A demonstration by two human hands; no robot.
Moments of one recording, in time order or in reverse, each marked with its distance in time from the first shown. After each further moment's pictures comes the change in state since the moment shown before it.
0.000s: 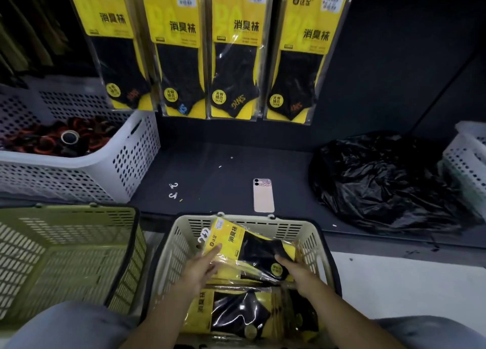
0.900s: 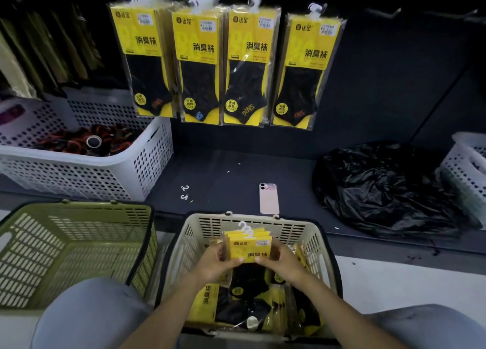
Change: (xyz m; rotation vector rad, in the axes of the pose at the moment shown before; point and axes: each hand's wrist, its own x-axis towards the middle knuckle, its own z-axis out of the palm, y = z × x) left_hand -0.053 0.011 -0.002 0.527 -0.314 0.444; right_hand -0.071 -0.016 0.025 -0.361 -0.309 -0.640
